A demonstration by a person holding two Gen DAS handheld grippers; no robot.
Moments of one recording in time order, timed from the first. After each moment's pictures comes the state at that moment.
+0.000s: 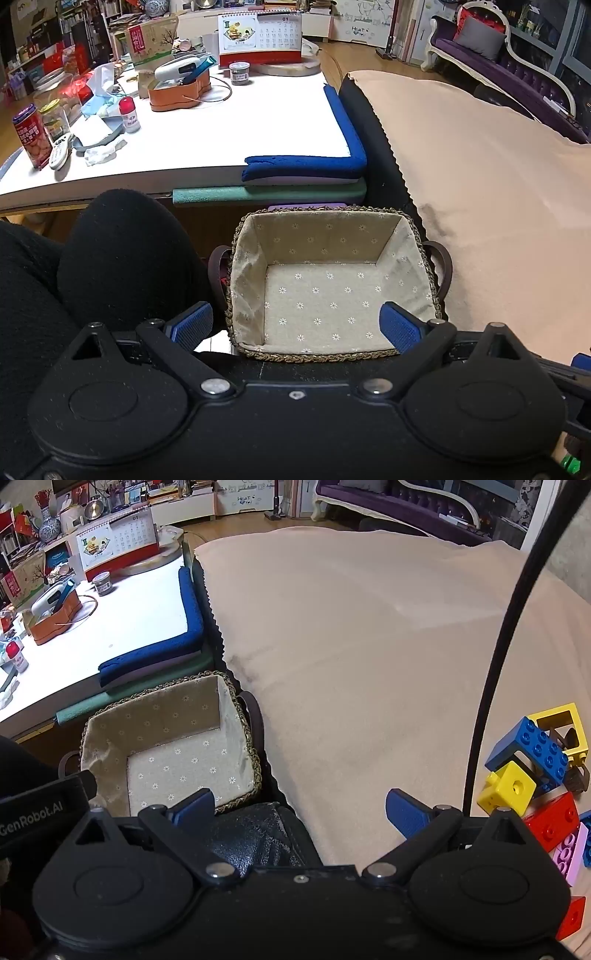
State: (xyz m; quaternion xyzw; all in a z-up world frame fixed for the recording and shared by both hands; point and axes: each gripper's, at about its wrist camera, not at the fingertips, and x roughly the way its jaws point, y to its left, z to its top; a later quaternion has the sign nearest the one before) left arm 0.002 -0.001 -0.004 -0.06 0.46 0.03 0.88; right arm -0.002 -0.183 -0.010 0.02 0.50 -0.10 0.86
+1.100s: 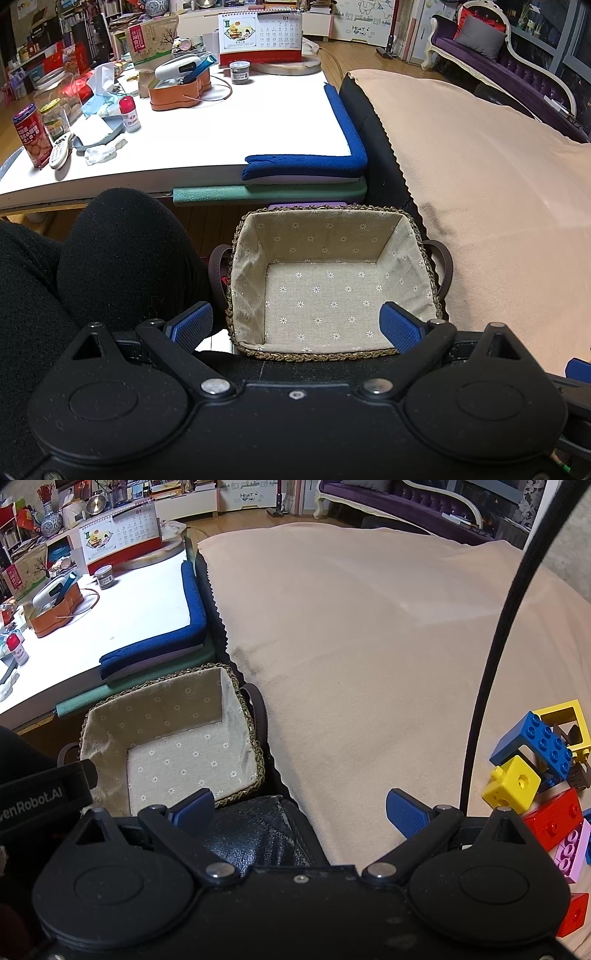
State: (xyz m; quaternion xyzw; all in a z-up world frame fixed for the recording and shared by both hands) left arm 0.001 -0.001 -0.004 -0.06 0.46 0.03 0.88; right arm -0.001 -0.182 -0.015 0.01 0.50 -0.09 0.86
